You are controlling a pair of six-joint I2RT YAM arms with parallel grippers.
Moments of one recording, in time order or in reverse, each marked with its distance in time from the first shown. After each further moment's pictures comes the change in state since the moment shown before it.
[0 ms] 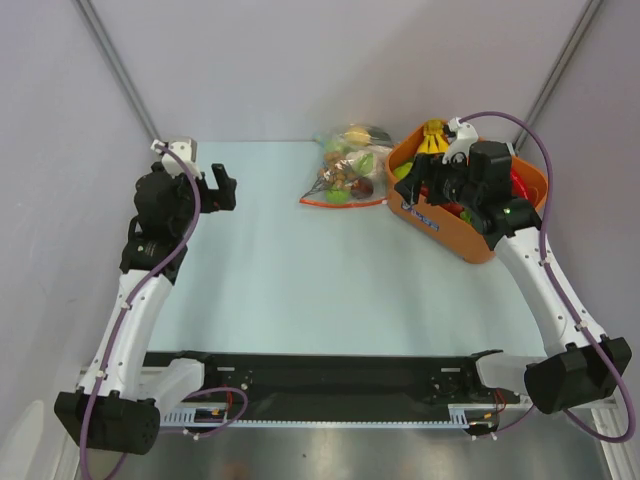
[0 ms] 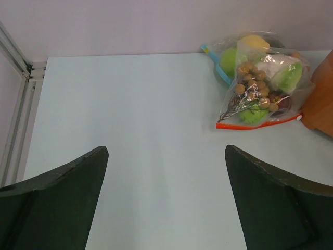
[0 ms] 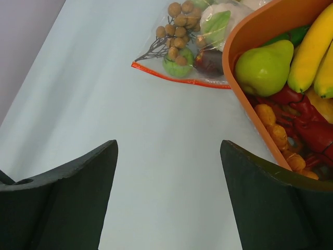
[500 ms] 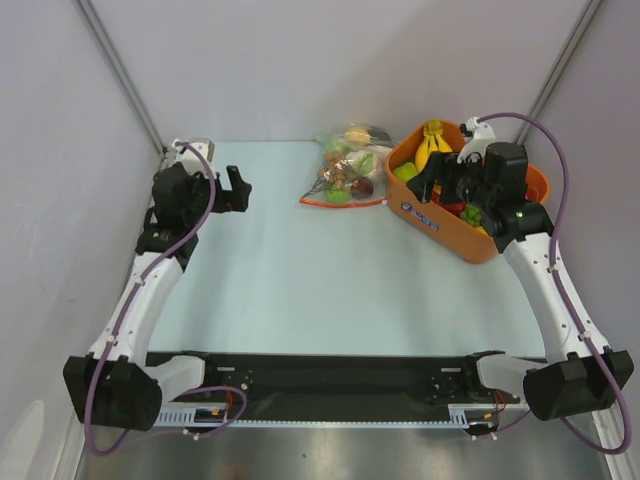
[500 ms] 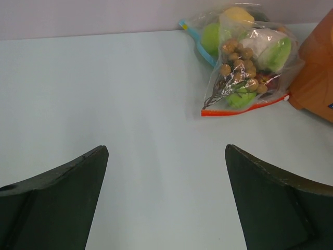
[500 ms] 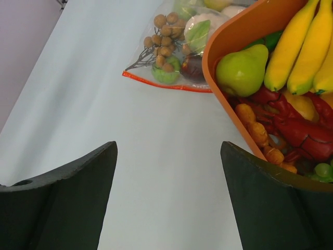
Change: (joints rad) left arm 0.000 0.098 -0.043 0.074 0.093 -0.010; right arm -0.061 -0.029 -0.006 -0.018 -0.008 -0.005
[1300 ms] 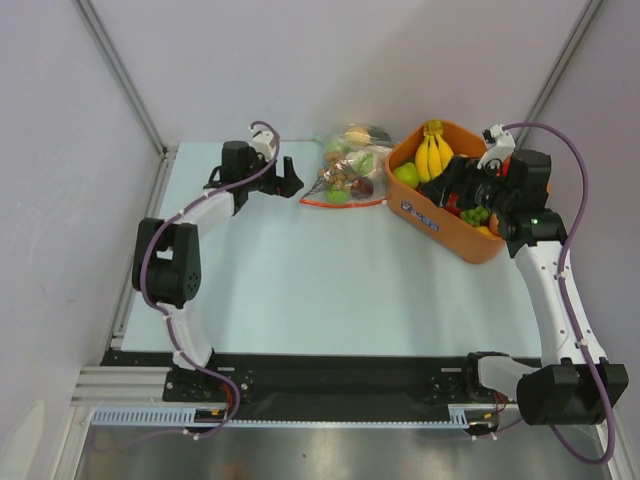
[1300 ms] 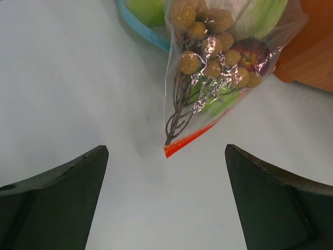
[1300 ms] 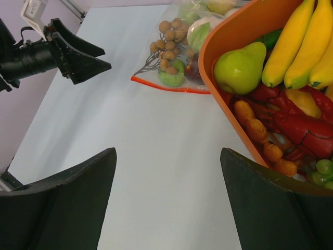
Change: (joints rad) left arm -0.091 0.779 0.320 0.244 0.306 0.018; right arm -0.174 -0.055 -0.080 0.036 -0.212 0.026
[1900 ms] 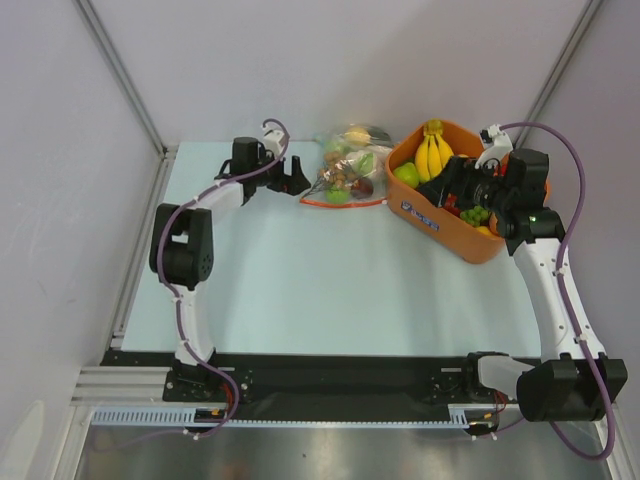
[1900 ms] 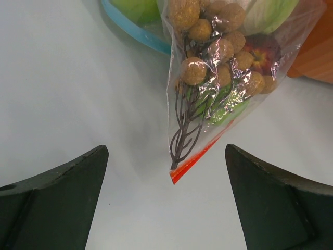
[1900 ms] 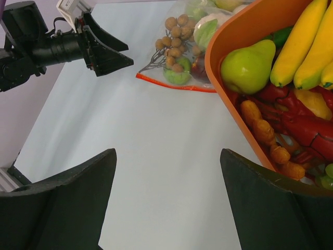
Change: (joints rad) left arm -0.006 0.204 0.184 -0.048 0.088 0.037; right arm 0.000 0.017 0.000 0.004 -0.036 0.001
